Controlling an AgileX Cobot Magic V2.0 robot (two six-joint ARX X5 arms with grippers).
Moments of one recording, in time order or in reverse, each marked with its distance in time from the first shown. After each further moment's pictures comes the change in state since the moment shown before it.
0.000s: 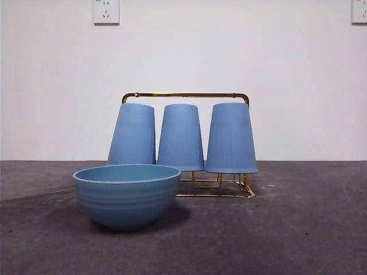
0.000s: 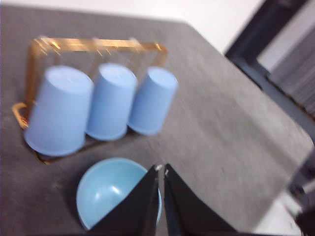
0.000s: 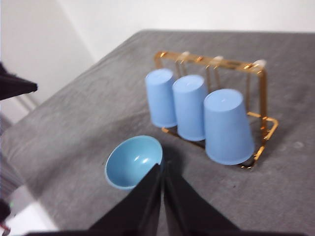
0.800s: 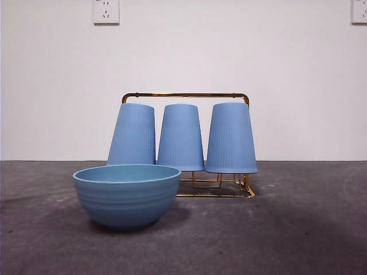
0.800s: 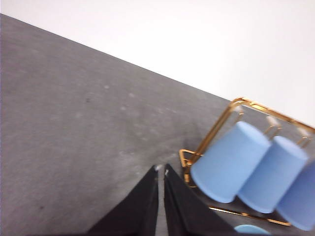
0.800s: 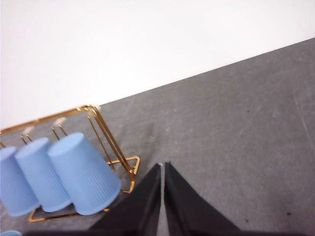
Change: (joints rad) left arm 0.191 -0.428 -0.422 0.231 -0.484 -0.221; right arm -0.028 -0.521 -0.487 0.283 0.618 0.330
